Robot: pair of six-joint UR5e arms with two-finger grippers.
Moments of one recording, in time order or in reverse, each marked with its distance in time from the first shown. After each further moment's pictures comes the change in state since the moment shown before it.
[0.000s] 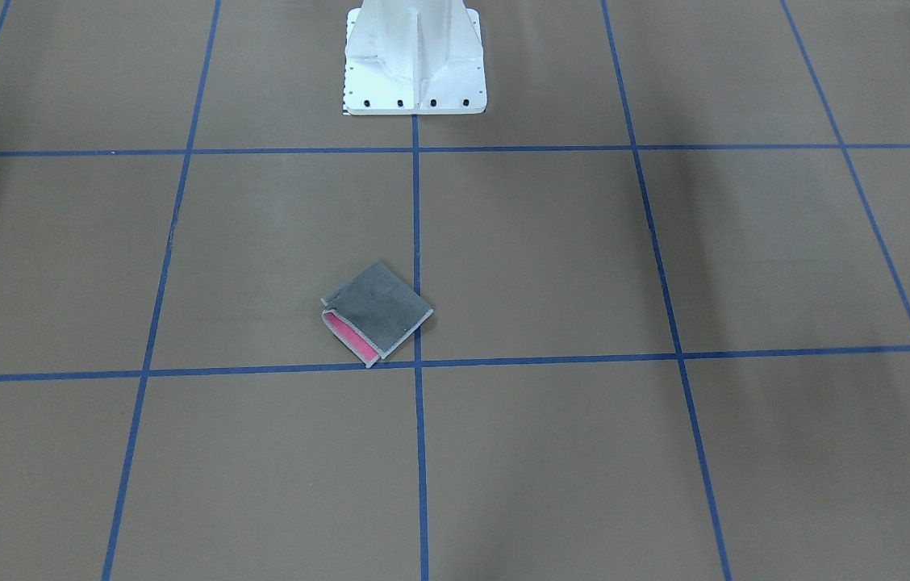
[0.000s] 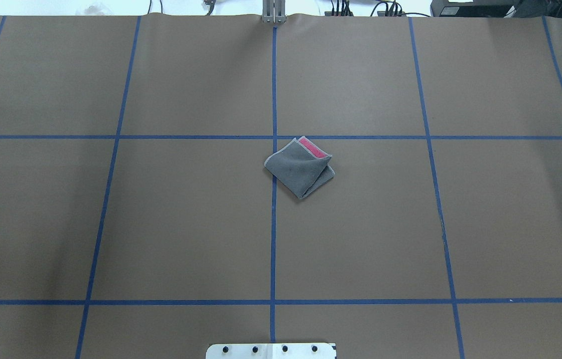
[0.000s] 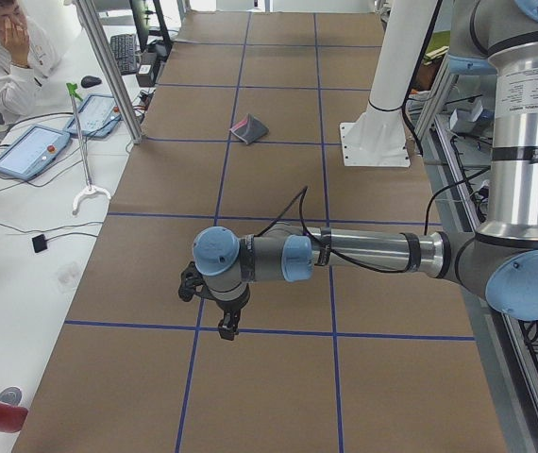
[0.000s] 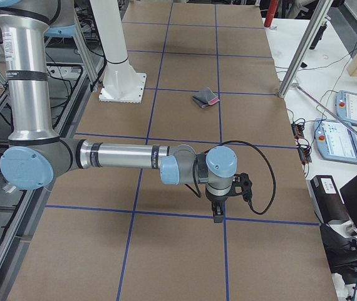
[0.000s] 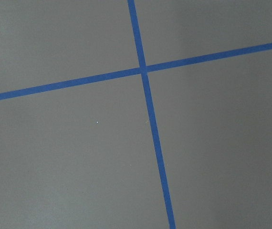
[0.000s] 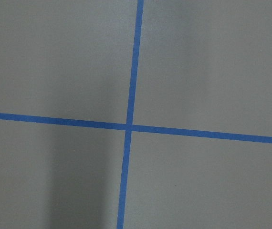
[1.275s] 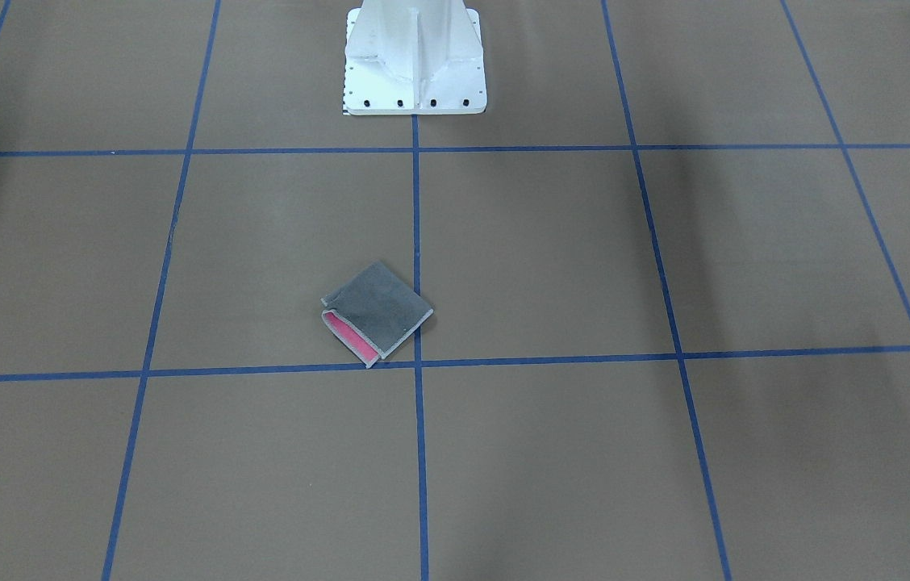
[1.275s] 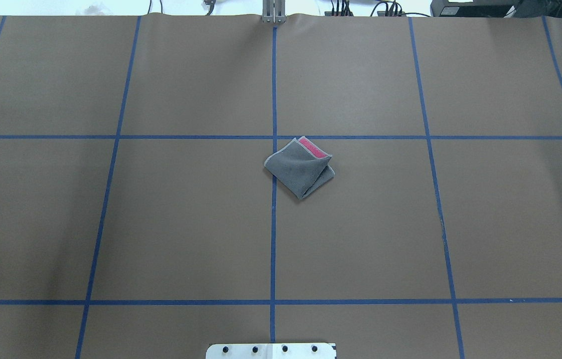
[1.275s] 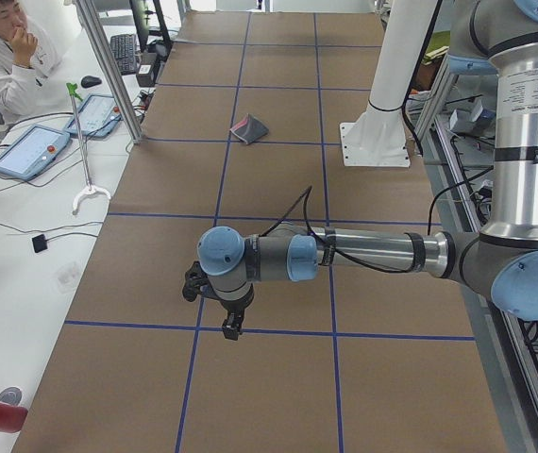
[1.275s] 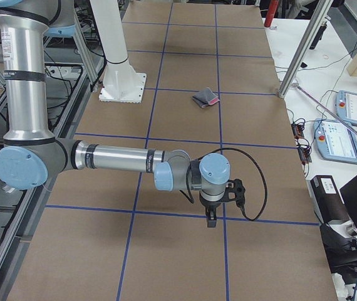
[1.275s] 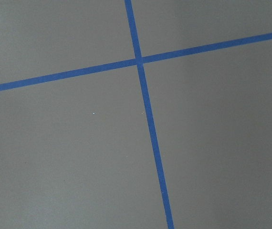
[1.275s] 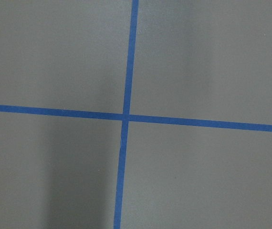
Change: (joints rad) left arm 0.000 0.010 -0.010 0.000 0.000 -0.001; right arm -0.004 -0.036 -0.008 0.021 0.000 0.006
